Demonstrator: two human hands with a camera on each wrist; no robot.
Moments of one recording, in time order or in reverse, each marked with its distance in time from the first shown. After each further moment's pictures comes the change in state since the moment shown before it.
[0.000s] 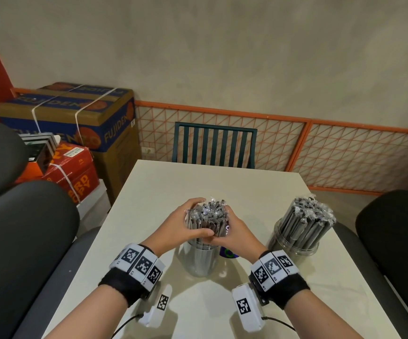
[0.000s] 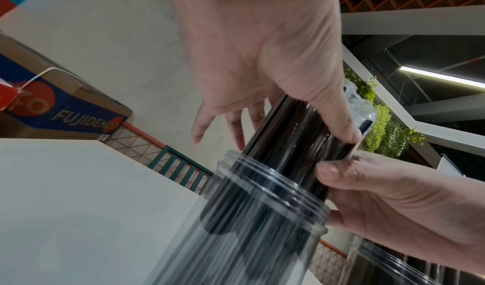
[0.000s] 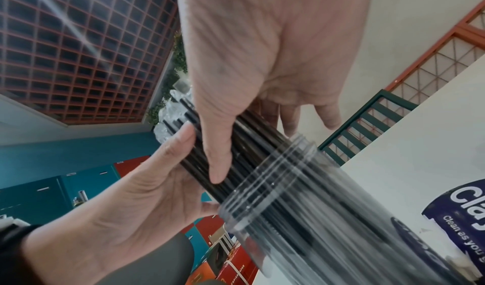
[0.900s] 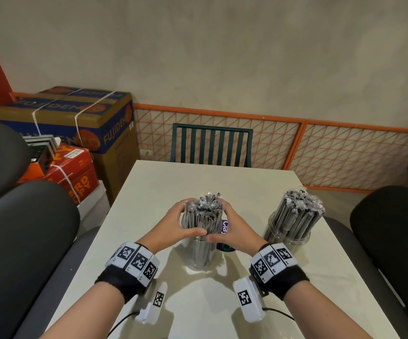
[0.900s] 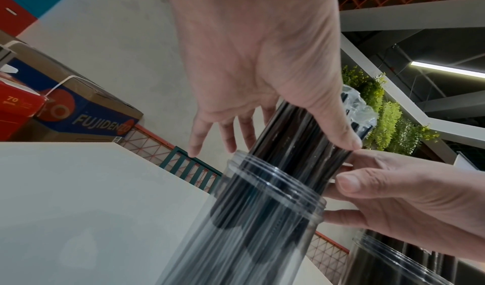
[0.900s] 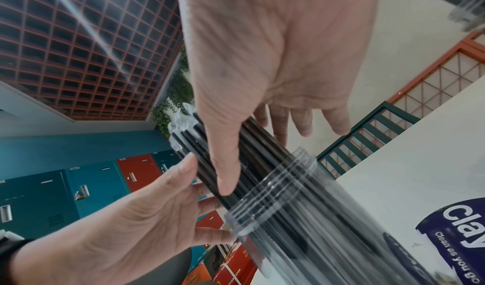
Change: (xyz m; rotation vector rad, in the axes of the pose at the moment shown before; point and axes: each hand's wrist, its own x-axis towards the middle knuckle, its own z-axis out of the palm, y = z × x) left_hand -0.016 -0.011 0.000 0.097 0.000 -0.041; right_hand -0.016 -0.003 -0.005 -0.106 -0.021 -0.015
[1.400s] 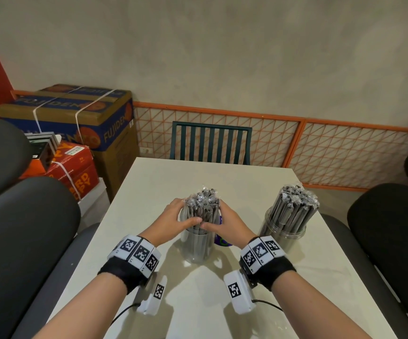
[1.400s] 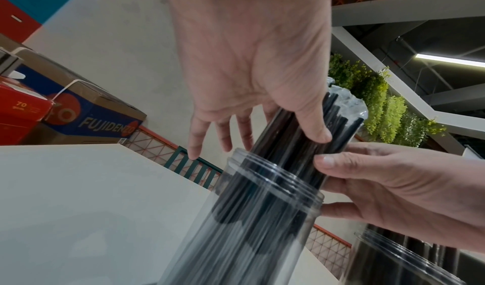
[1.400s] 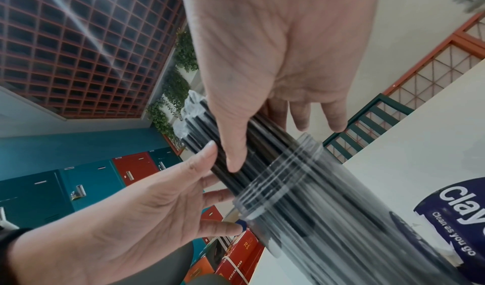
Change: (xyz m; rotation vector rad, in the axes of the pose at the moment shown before) left_hand -0.003 0.003 0.003 0.134 0.018 -0.012; right_hand -0.001 -0.007 0.010 -0.006 0.057 -0.006
